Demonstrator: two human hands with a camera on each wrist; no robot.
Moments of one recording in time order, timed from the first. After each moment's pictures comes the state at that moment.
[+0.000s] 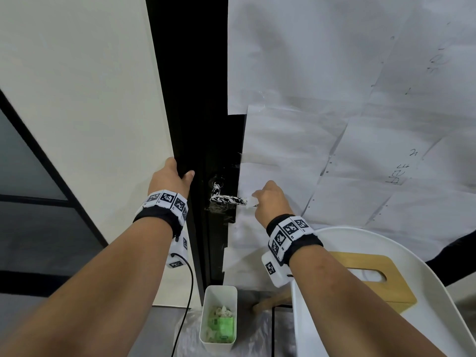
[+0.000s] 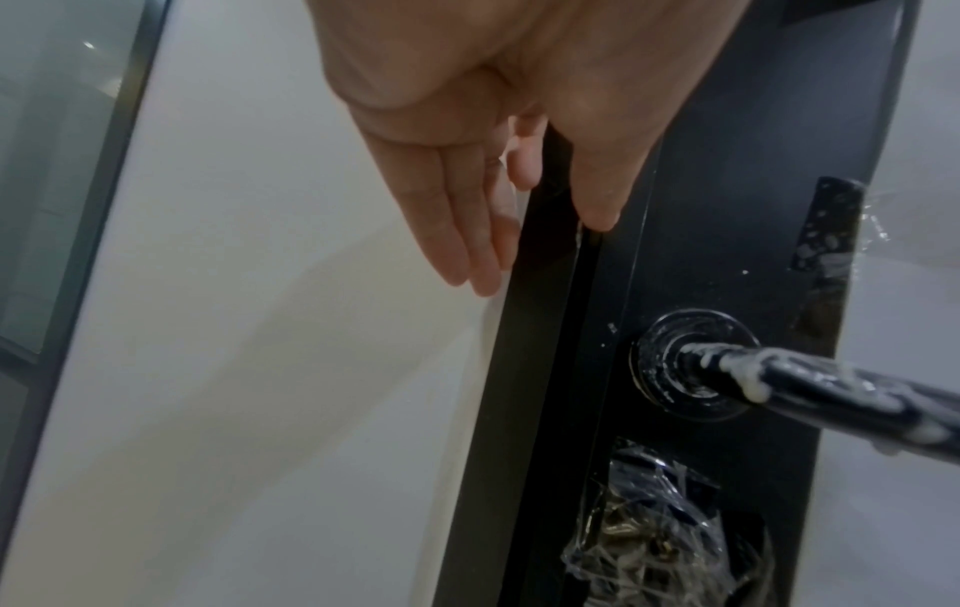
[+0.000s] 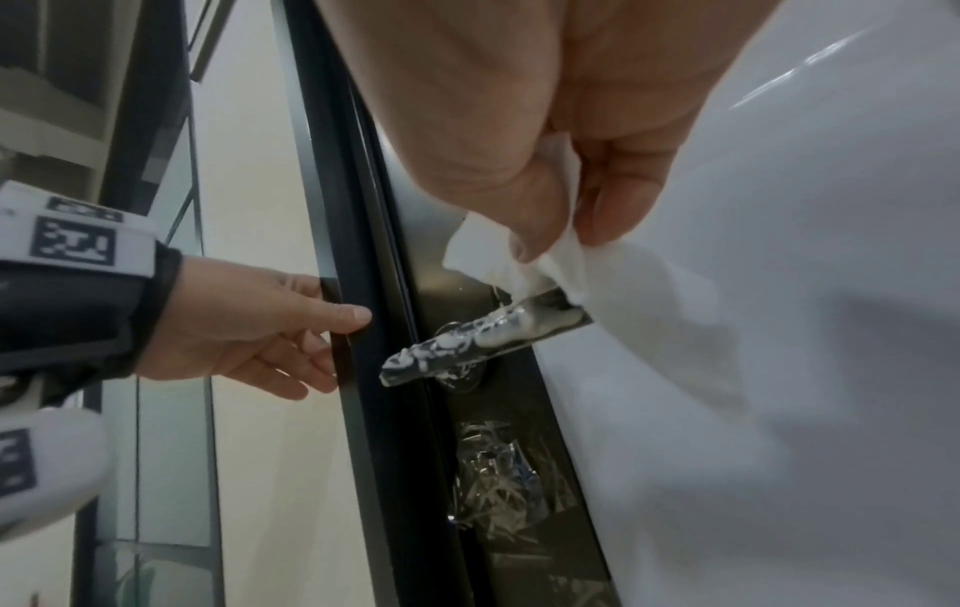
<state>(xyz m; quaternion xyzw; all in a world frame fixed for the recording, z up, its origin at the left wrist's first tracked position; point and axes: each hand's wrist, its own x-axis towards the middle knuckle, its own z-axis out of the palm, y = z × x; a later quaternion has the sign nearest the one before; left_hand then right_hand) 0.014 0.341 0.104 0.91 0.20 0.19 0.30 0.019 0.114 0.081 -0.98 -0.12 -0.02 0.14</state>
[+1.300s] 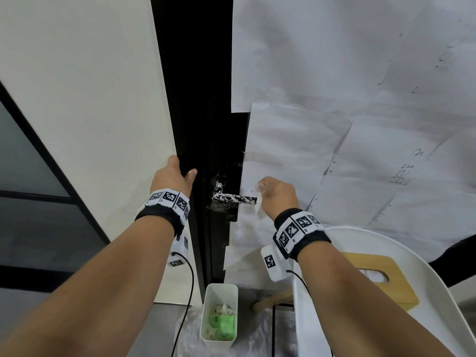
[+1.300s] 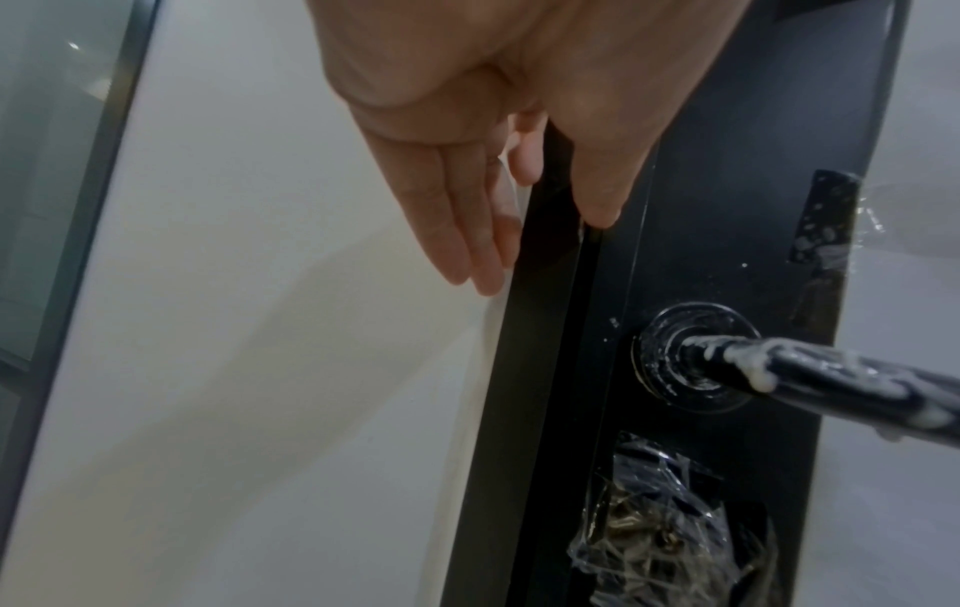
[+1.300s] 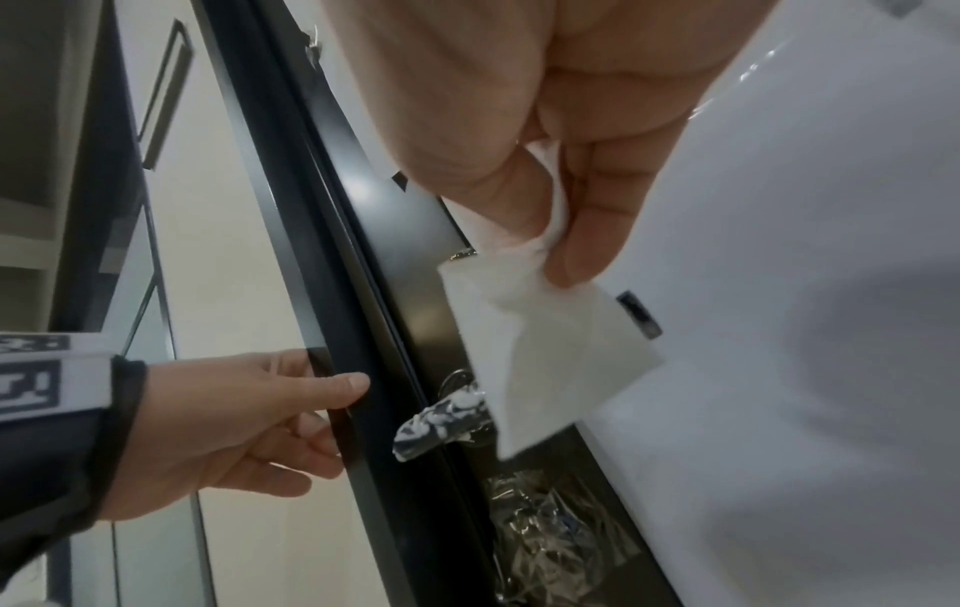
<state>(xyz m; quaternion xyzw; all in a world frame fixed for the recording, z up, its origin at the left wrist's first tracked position) 0.015 0.342 0.102 0.92 0.19 0.19 0.29 0.023 0.109 0.097 -0.95 -0.07 -0.05 0.30</state>
